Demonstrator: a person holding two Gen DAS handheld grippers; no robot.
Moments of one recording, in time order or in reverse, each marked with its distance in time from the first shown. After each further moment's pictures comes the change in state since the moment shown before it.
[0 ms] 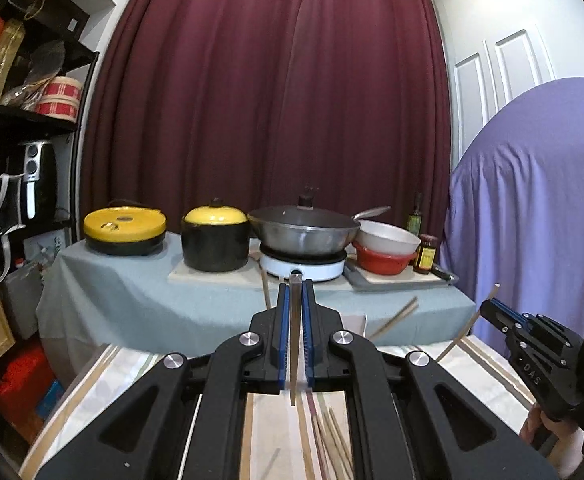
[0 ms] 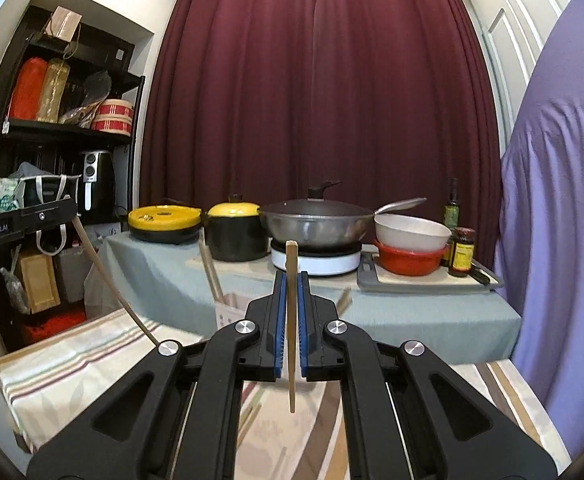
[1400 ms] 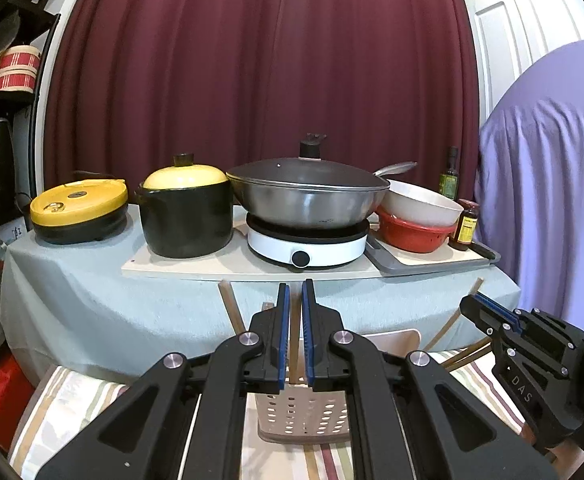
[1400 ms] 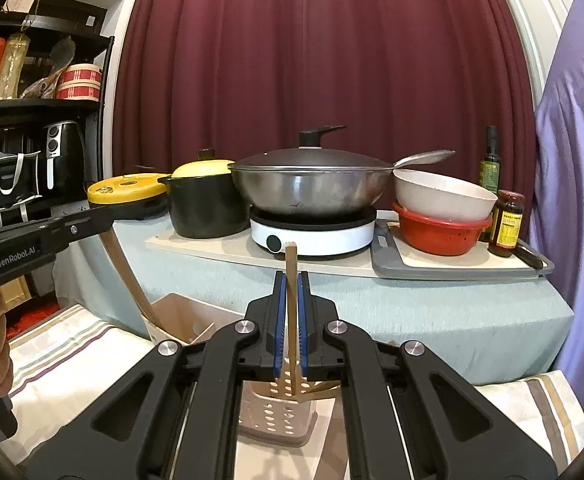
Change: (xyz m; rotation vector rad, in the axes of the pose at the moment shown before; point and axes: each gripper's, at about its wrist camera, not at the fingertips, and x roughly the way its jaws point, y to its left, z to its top) left arm 0.186 0.005 -0.014 0.028 0.144 0.005; right arm 0.188 -0.025 -0.024 0.026 0.140 -0.006
